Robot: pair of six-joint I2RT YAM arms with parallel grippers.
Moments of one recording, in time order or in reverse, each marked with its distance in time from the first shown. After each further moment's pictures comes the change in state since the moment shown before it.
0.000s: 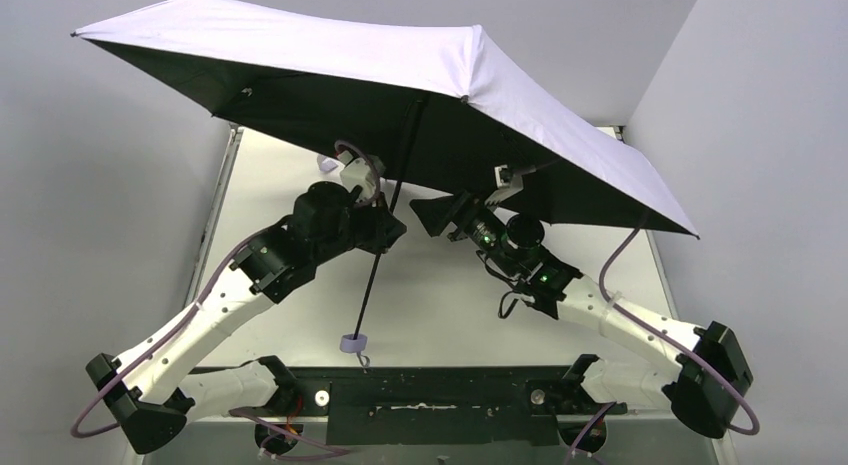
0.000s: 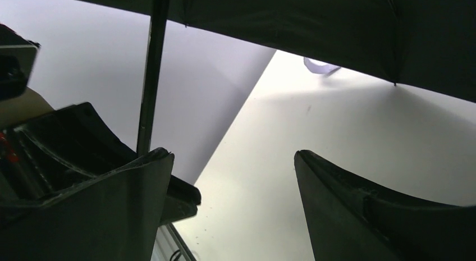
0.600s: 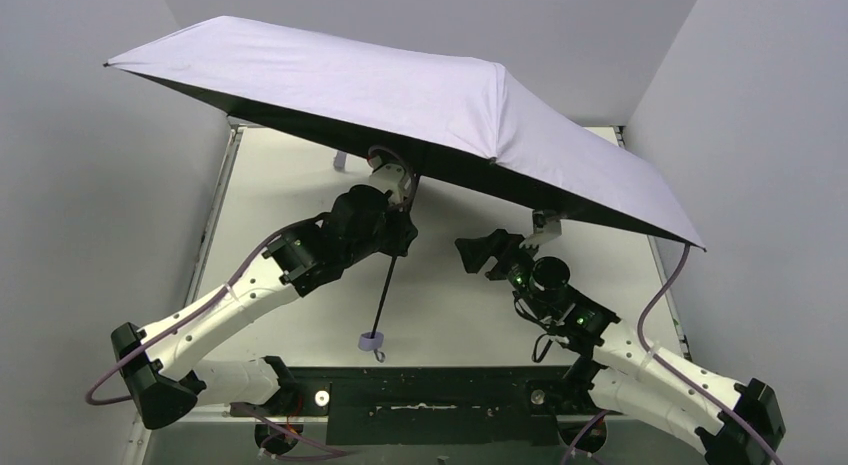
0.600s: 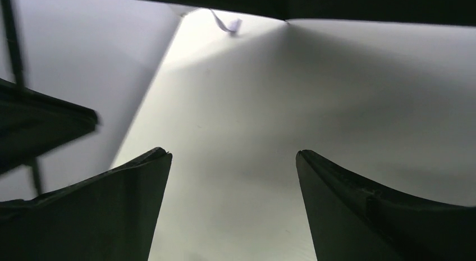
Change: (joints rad) left arm -0.127 0.138 0.067 -0.045 -0.200 0.041; right arm -0.002 -0.364 -0.283 -0.272 0.206 -0.053
